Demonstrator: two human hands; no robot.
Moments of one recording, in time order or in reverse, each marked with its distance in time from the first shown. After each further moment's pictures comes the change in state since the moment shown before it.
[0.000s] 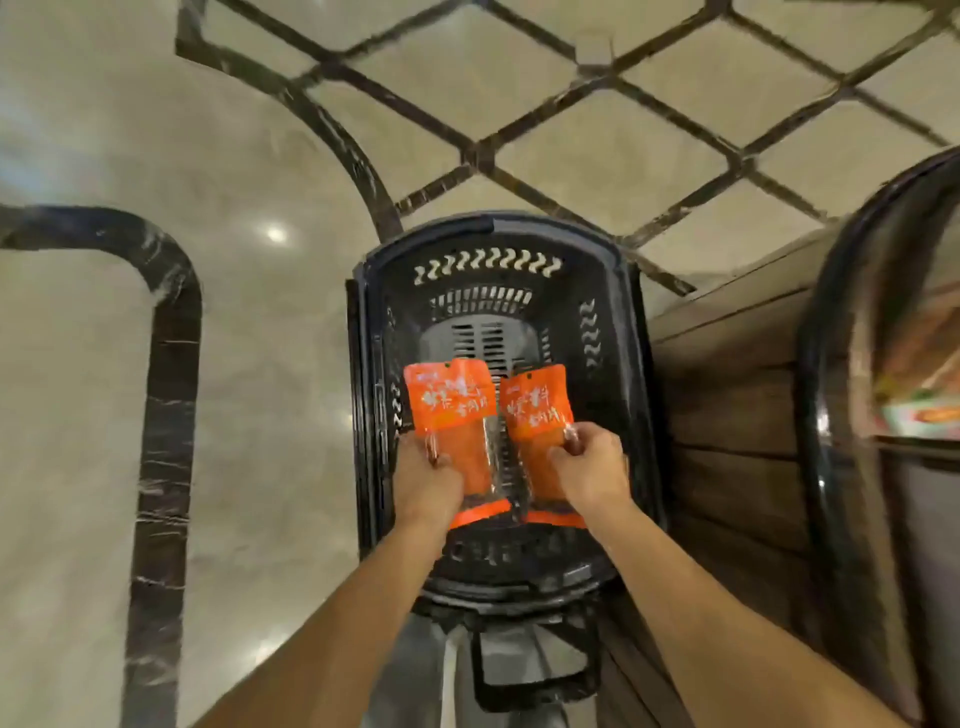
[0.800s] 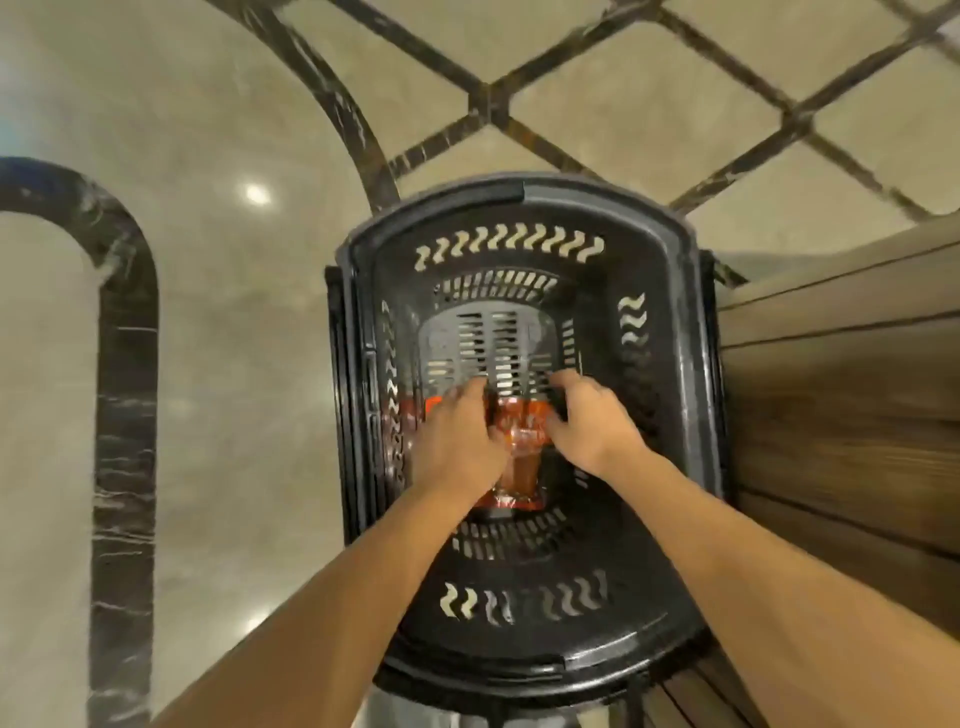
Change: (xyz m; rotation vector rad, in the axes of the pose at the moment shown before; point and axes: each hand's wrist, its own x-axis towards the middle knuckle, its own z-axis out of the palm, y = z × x) left_hand 0.095 0.034 0.033 0.736 -0.160 0.379; right_hand 0.108 -0.033 0.049 -0.587 -0.260 -0.280
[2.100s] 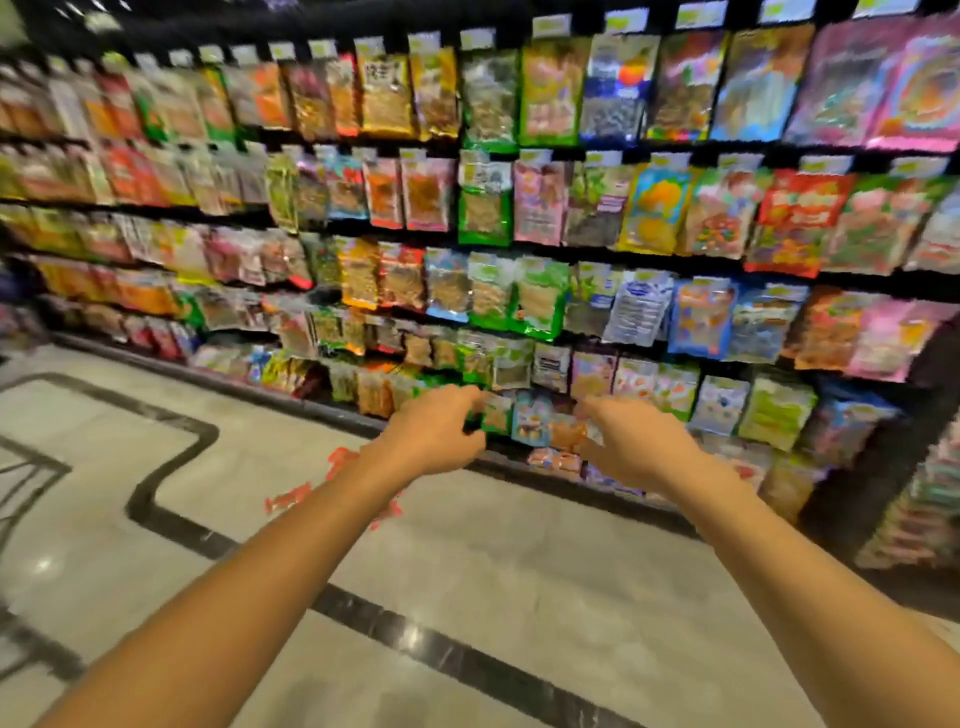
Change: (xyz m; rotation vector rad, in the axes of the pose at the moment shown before) left_hand -1.086 -0.062 -0.244 -0.262 1.220 -1.177; right_hand -0.972 -0.453 -0.001 -0.988 -0.015 -2.270
